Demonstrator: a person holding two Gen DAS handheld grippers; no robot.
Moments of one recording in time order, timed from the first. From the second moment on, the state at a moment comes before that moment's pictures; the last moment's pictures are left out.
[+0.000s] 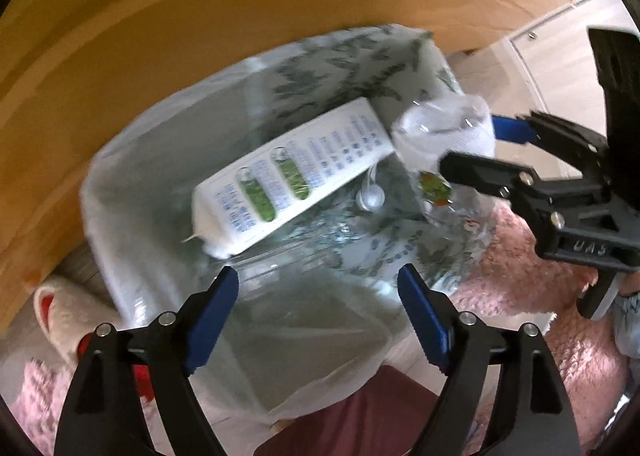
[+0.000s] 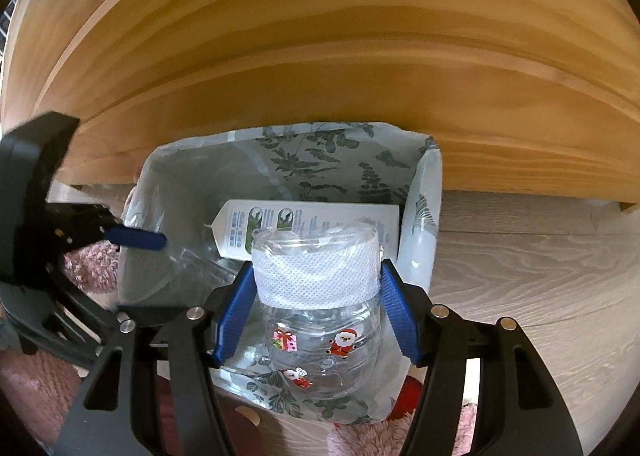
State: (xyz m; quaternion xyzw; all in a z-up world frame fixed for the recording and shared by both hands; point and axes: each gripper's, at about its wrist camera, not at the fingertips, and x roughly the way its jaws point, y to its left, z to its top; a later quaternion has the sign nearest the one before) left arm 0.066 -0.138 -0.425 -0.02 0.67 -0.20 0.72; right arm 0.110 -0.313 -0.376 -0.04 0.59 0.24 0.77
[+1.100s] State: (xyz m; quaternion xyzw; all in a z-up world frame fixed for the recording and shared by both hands) left arm 0.054 -0.061 -0.387 -0.09 0.65 -0.05 0.75; right arm 0.080 -0.258 -0.434 -0.07 0.65 0.27 0.71
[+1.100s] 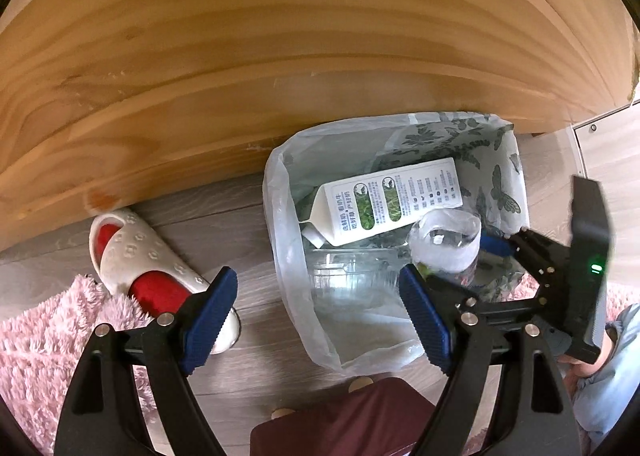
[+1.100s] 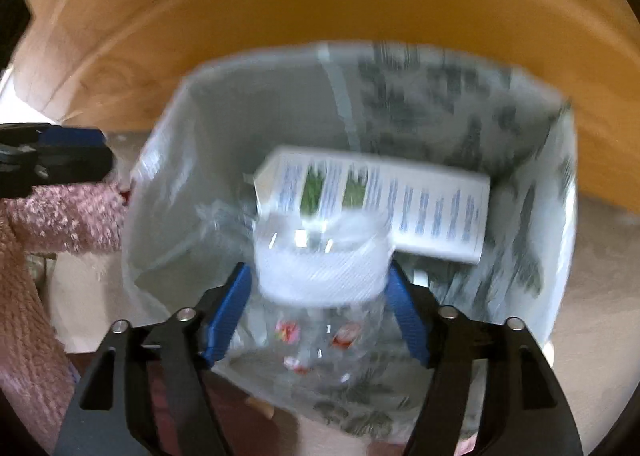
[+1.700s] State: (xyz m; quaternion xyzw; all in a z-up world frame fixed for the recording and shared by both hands) left arm 0.053 -0.061 -0.385 -0.09 0.65 -0.05 0.76; right arm 0.081 -0.305 -0.364 0.01 0.63 0.18 0.76
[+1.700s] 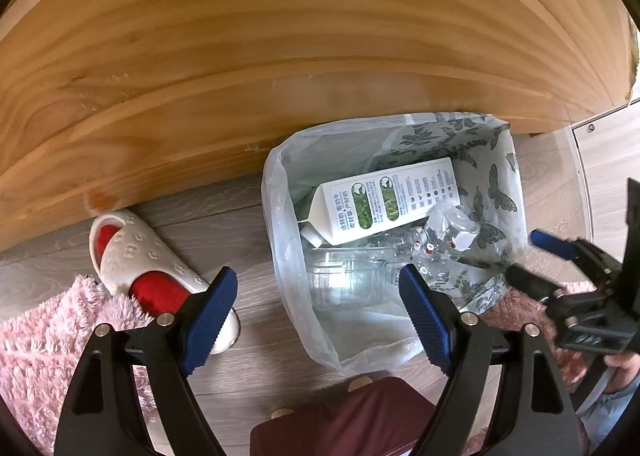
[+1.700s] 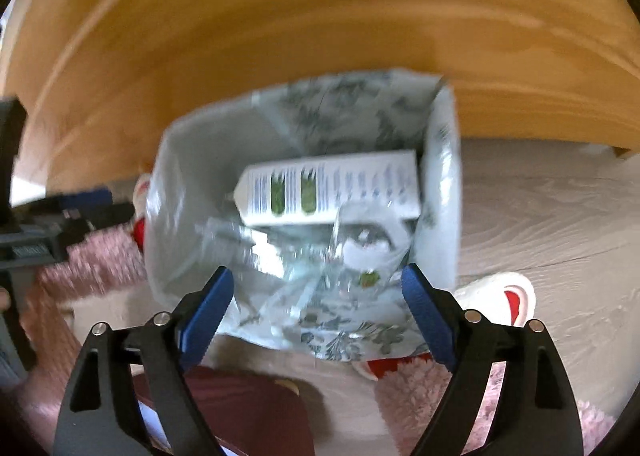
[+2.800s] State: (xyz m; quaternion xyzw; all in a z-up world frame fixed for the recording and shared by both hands) left arm 0.039 -0.065 -0.352 -0.09 0.58 -0.08 0.80; right arm 0.065 -0.295 -0.344 -0.04 0.59 0.14 0.80
